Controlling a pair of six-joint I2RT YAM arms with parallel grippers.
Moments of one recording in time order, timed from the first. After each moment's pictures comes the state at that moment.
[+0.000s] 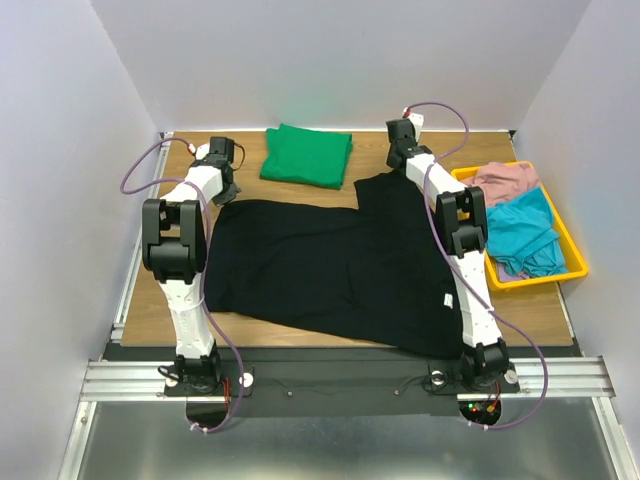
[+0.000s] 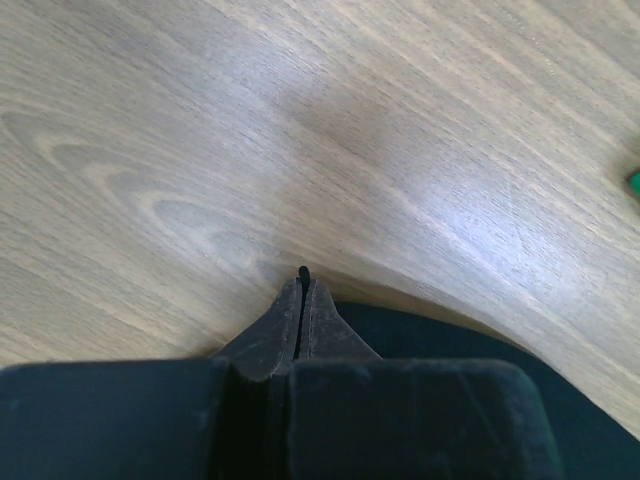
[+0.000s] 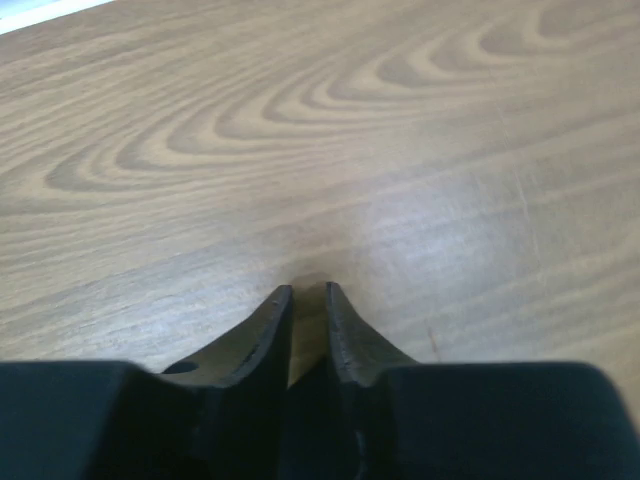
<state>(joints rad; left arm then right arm) -0.07 2.06 1.55 -0.51 -0.33 -0.56 0.25 2.60 2.25 -0.35 0.41 0.36</state>
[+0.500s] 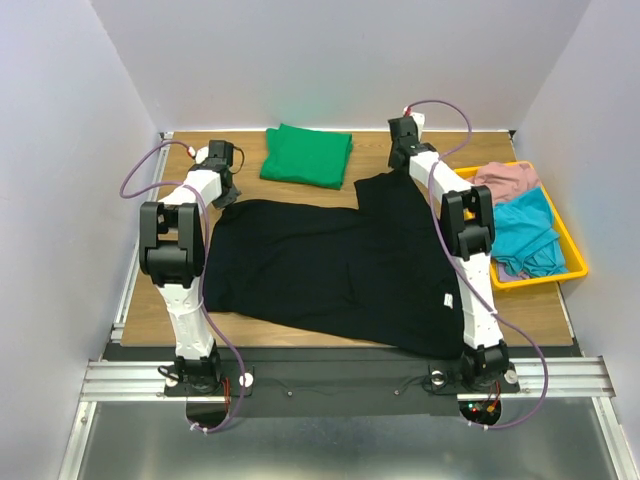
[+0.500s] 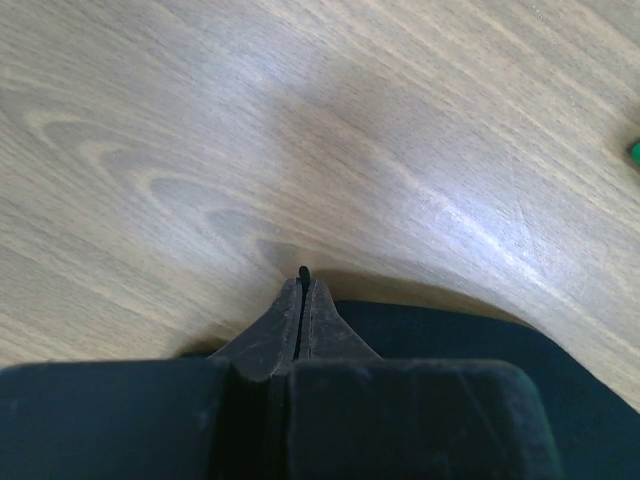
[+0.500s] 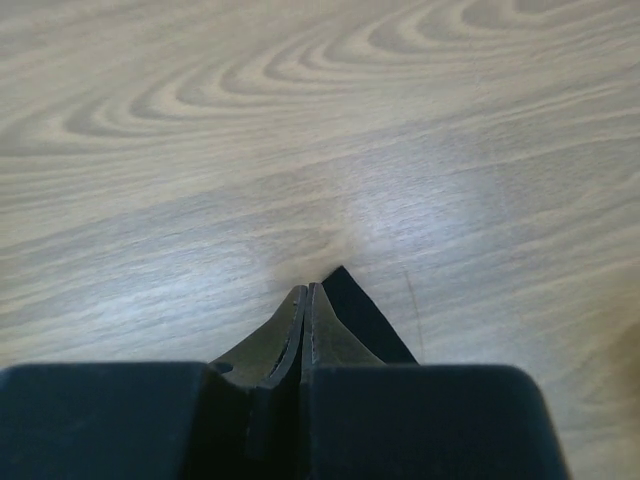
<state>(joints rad) -0.07 2.01 1.48 -0.48 -0.31 -0.56 0.25 2.50 2.15 -0.38 0.41 0.34</state>
